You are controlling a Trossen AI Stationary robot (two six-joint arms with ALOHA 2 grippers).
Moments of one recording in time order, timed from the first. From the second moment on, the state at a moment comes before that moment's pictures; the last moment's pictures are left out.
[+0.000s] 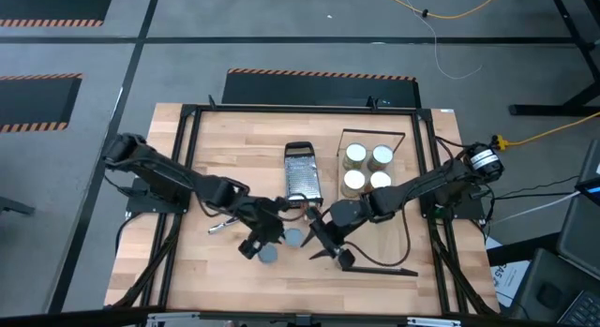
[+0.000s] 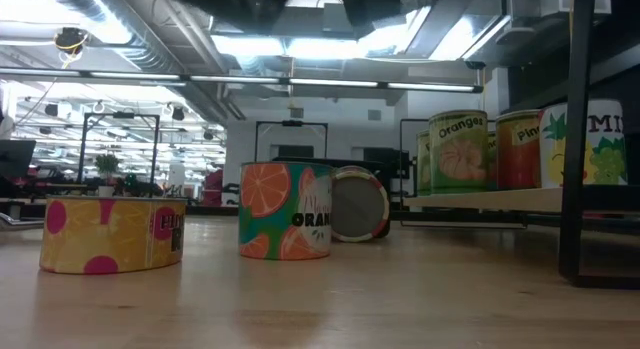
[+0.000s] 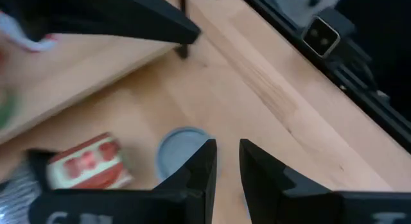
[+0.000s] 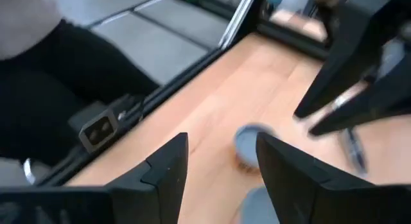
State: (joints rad) left arm -0.33 1.52 1.11 -0.37 0.11 0.23; right arm 0.33 1.67 1.08 0.10 -0.23 -0.22
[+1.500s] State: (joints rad) left arm -0.41 1.39 1.11 -0.49 -0.09 0.13; right arm 0.25 1.95 1.21 -0.14 -0.20 -0.45
